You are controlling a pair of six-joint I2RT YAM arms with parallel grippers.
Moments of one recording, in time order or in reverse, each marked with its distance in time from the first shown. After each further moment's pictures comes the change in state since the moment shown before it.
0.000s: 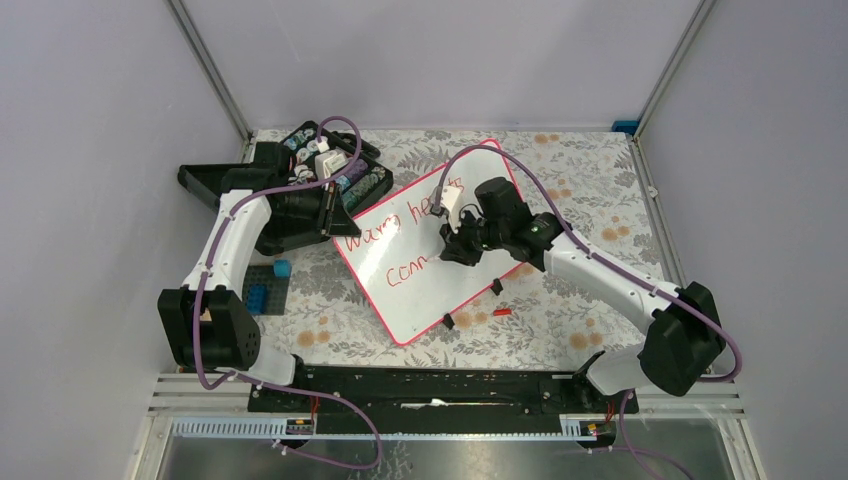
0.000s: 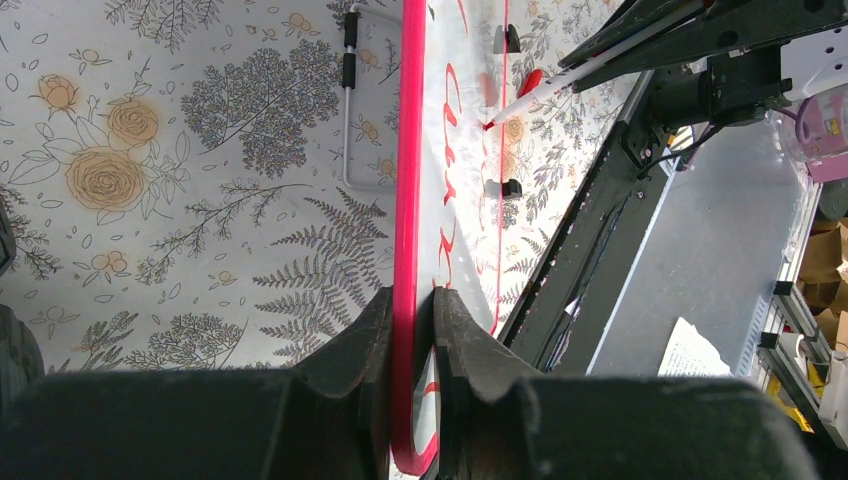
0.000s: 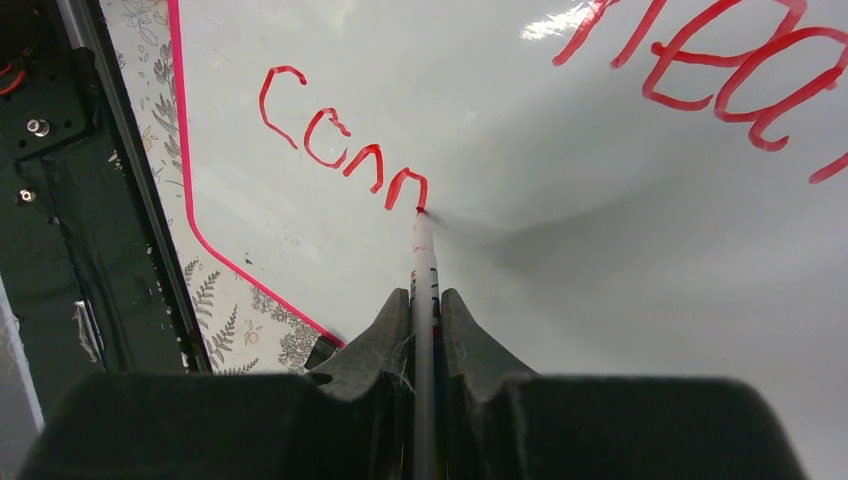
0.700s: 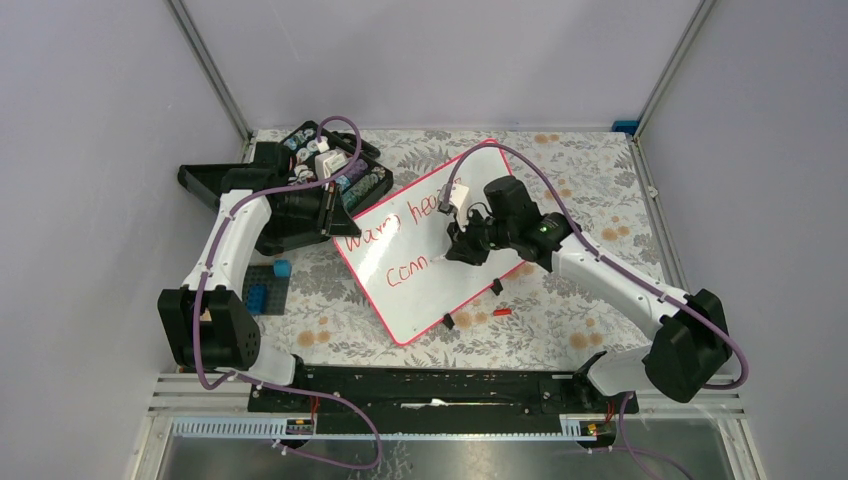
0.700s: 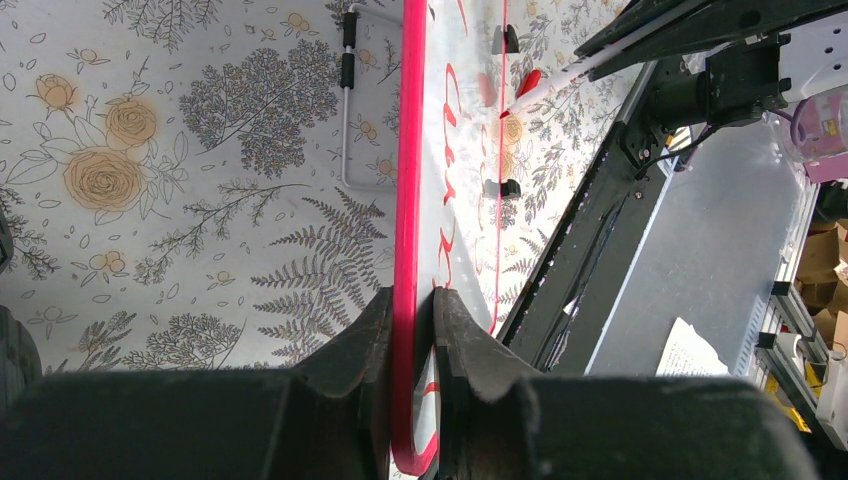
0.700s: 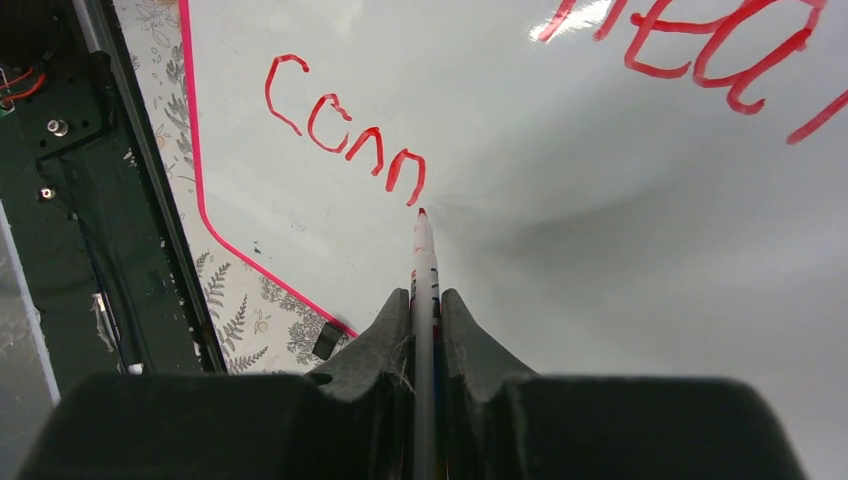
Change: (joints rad) left arm 0.000 0.000 0.000 0.000 0.001 -0.003; right arm -0.027 -0.039 -0.015 -0.024 -0.037 0.009
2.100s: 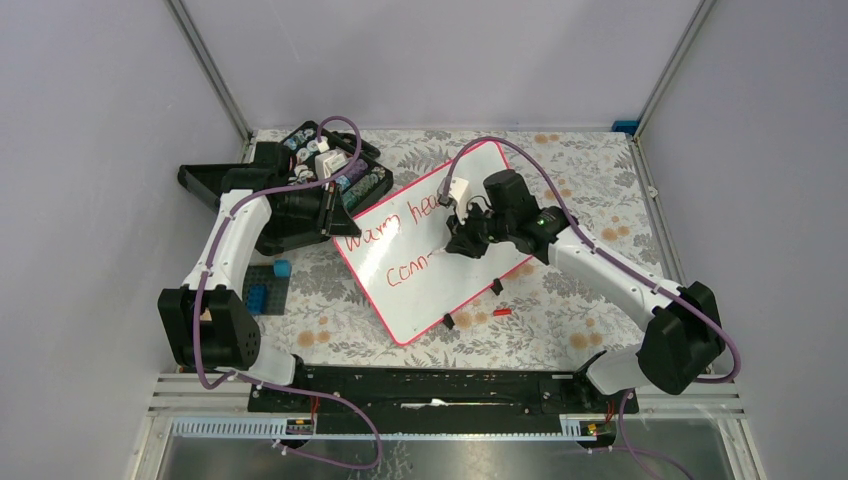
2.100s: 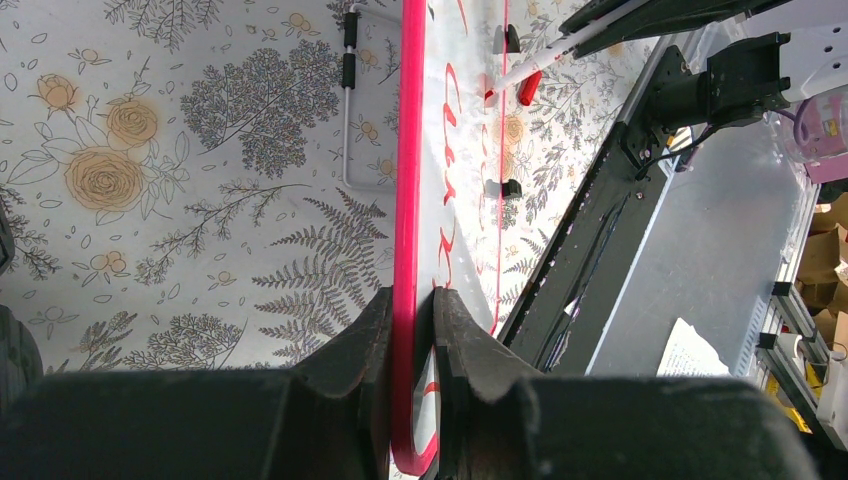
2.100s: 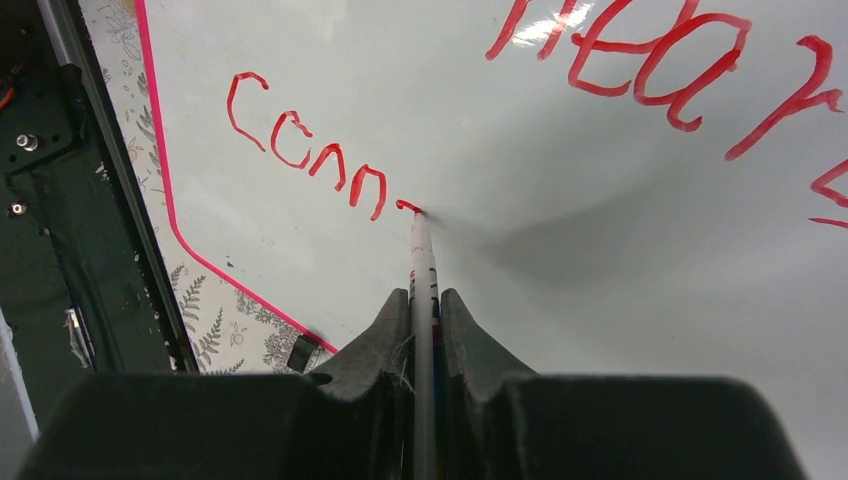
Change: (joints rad) left arm 0.000 0.002 0.000 0.001 0.000 0.000; right arm -0.032 0.045 0.034 0.011 0.008 -0.015
